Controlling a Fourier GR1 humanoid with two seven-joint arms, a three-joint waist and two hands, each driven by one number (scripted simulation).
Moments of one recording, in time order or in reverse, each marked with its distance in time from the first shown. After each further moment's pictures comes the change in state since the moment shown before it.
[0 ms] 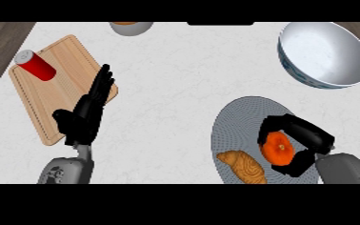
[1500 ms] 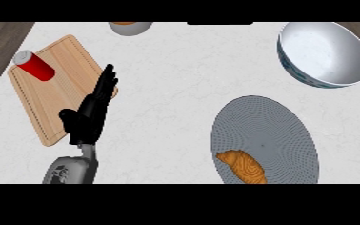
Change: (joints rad) left arm -0.007 -0.023 -0.005 0.011 -0.018 0.003 -0.003; right arm 0.188 -0.318 -0.568 -0.871 -0.983 0.026 0.570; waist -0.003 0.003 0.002
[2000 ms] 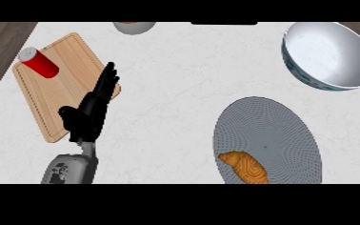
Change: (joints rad) left arm -0.017 0.003 0.005 0.004 0.005 -0.019 0.005; right arm -0.333 -0.107 0.098 0.199 -0.005 -0.114 0.234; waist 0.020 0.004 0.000
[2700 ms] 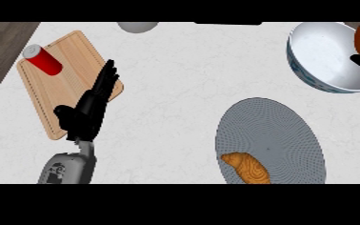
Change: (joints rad) left arm -0.008 0.008 0.001 -0.026 0.008 -0.021 0.019; right arm -0.272 0.035 0.221 0.543 0.593 -0.143 -0.328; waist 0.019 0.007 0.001
